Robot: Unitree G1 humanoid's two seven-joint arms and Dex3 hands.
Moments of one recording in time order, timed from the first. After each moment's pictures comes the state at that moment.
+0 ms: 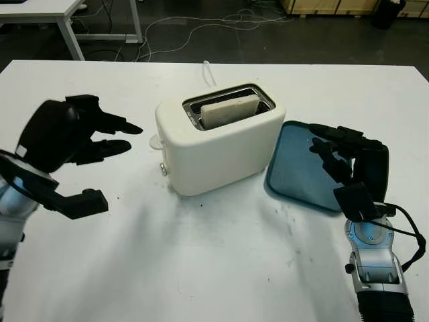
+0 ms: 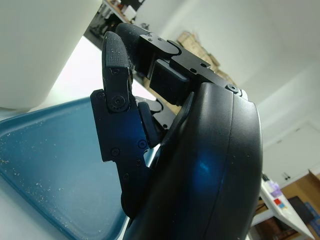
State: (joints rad) left arm -0.21 0.75 0.13 -0.14 0.43 -0.40 -0.21; right arm -0.11 -0.25 -0.15 0.04 -0.23 -0.26 -0.16
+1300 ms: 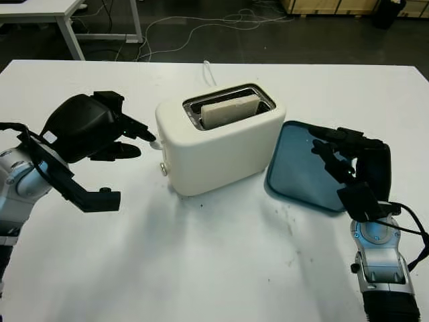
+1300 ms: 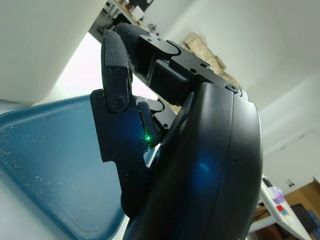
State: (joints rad) left arm -0.35 0.78 -0.01 0.00 0.58 -0.50 -0.20; right arm -0.11 -0.26 -0.16 0.04 -0.21 -0.26 -0.11
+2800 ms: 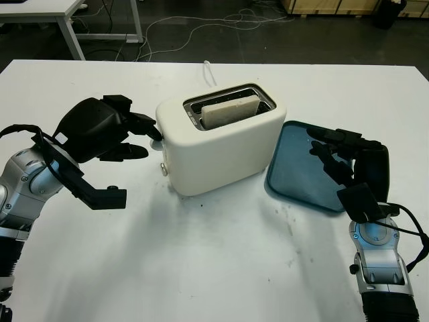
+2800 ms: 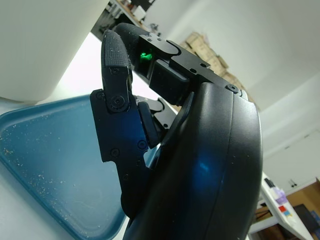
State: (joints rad) left arm -0.37 0.75 -0.05 0.05 0.56 -0.52 -0.18; right arm -0.11 -0.26 -0.16 0.05 -0.21 -0.26 -0.11
